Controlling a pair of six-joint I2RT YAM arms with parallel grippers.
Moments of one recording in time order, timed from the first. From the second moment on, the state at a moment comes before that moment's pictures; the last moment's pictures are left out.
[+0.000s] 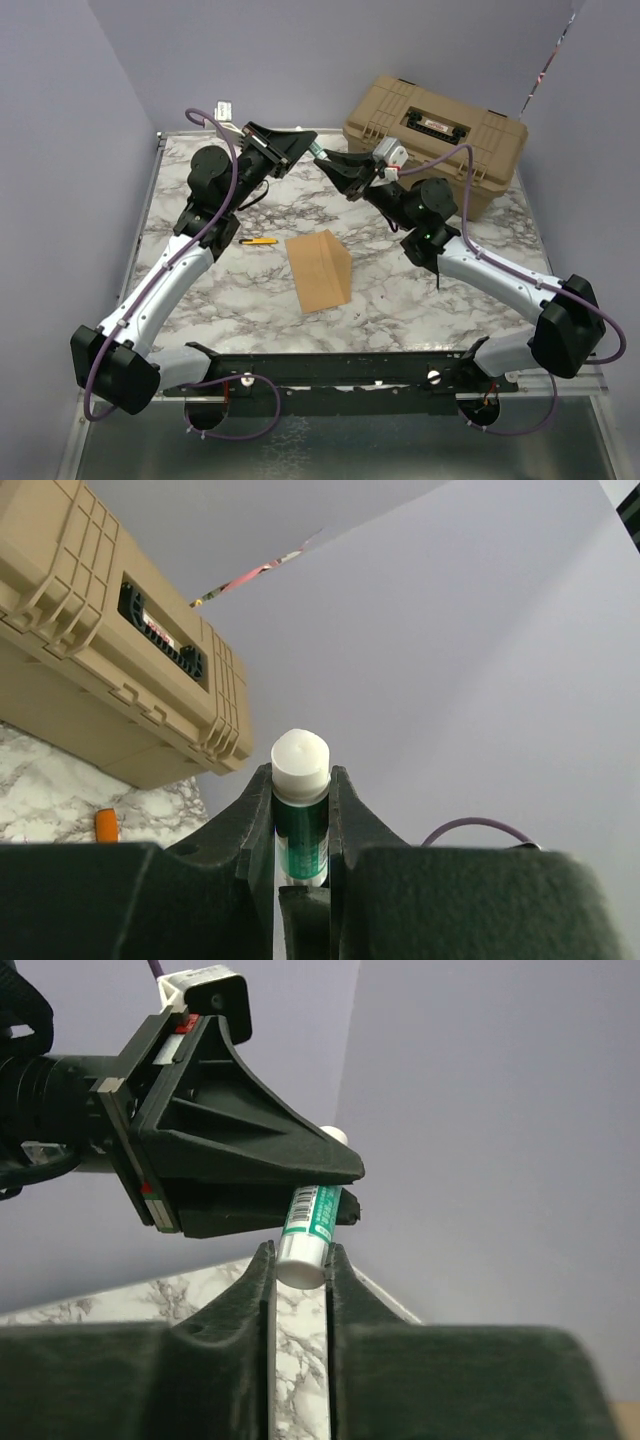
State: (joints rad) left arm -0.44 1.21 1.15 0.26 0.24 -1.21; right arm 0.74 1.39 1.03 0.81 -0.26 -0.12
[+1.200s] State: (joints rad) left arm -0.44 1.14 1.06 0.60 0.37 -0.80; right arm 0.62 1.29 1.13 0.75 -0.37 0.82
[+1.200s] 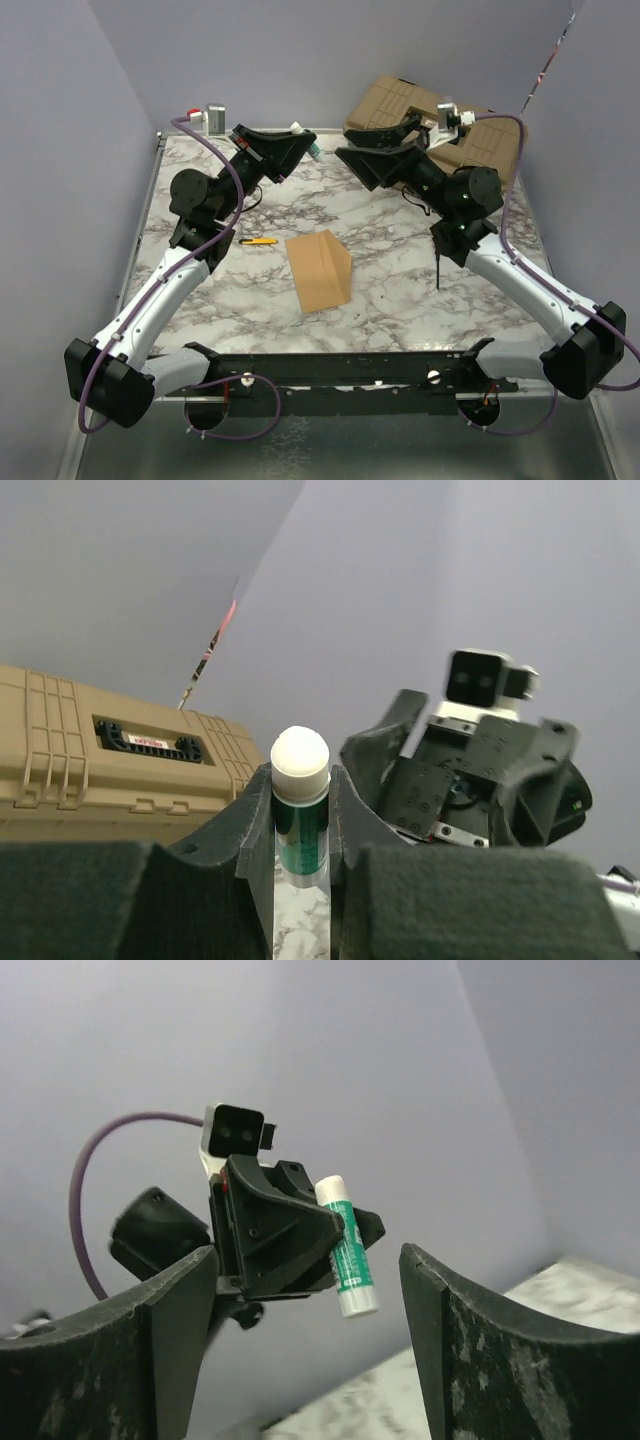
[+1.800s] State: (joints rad) left arm -0.44 1.13 1.05 0.53 0.32 -1.01; right arm 0.76 1.35 1.02 0.86 -0.39 -0.33
